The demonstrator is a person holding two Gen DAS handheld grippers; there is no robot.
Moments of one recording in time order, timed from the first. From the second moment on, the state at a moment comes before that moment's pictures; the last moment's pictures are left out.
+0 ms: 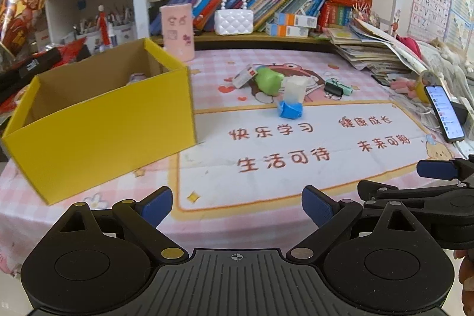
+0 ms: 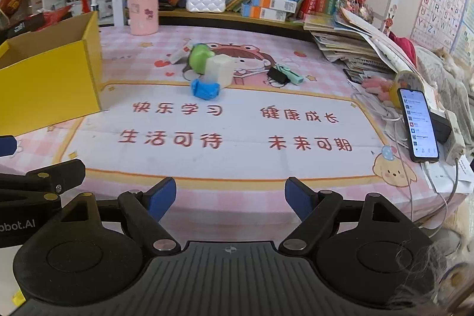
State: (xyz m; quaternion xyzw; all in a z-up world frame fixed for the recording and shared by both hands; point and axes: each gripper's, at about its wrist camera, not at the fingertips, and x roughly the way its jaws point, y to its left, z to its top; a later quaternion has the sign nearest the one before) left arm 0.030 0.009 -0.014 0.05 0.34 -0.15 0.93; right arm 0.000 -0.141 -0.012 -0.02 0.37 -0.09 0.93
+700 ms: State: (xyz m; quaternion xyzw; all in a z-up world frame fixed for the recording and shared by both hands) left arm 0.132 -0.092 -0.020 0.07 0.33 -0.15 0.93; right arm 0.100 -0.245 -0.019 0.02 0.39 -0.11 0.92
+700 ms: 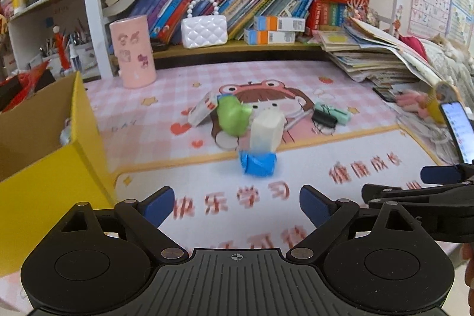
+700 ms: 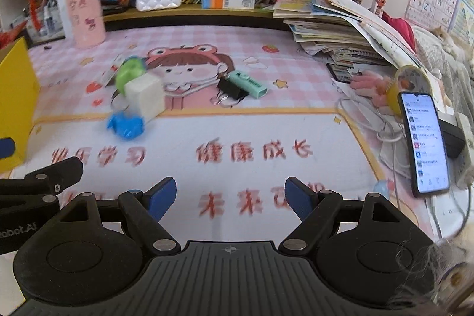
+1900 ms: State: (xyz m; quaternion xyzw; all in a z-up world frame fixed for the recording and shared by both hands) left arm 0.188 -0.120 -0.045 0.06 0.36 -0.12 0.92; right arm 0.257 -0.276 -0.059 -0.13 0.33 -0.03 0.93
